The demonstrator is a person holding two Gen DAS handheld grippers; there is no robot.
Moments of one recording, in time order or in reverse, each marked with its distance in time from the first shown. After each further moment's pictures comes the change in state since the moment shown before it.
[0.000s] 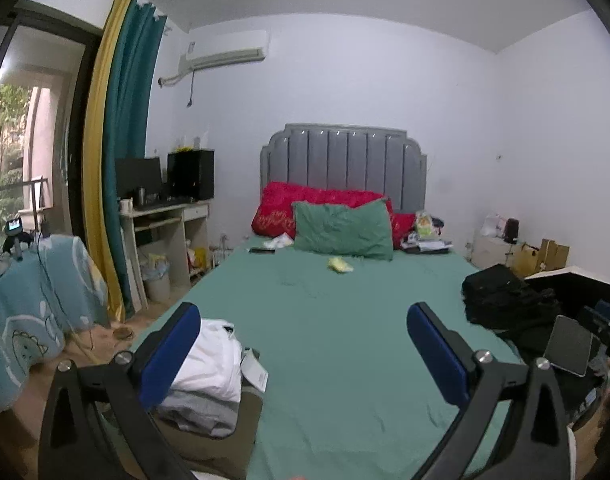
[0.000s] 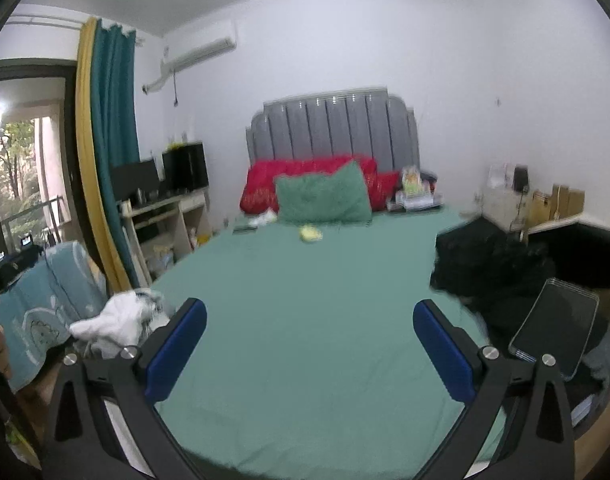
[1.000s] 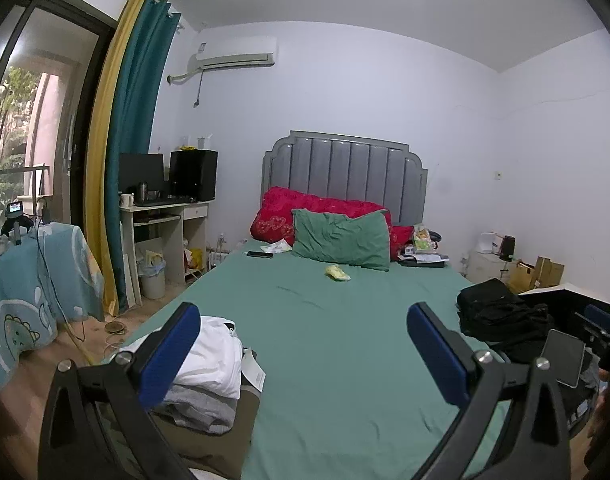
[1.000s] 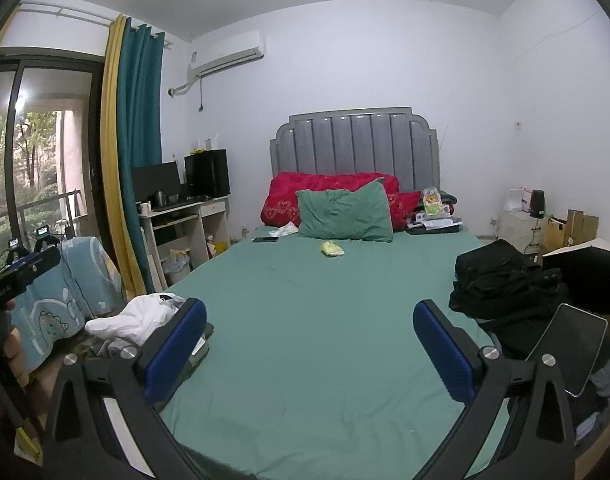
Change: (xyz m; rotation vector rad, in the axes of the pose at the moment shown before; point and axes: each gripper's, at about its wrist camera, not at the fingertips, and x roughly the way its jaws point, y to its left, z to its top) left arm -0.009 0.021 -0.009 -0.062 -0.017 -0.012; right arm 0.003 0.041 0.006 -0.051 -0.004 0.067
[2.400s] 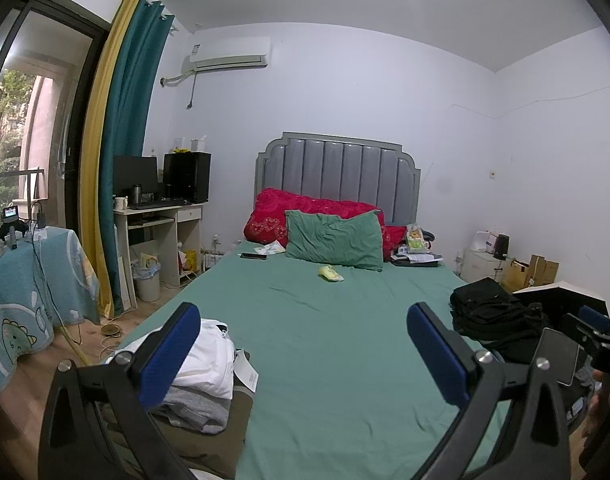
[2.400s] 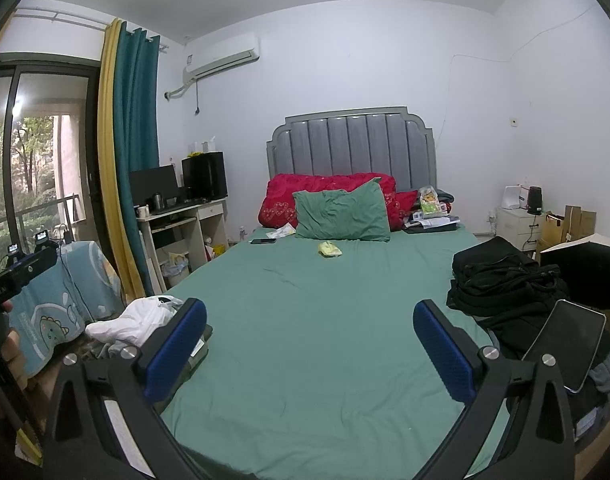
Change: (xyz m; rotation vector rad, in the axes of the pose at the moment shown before) left arm -0.002 -0.004 -0.005 0.015 -0.006 -0.020; right arm -0.006 -0.003 -0.005 0.019 -0.008 -0.012
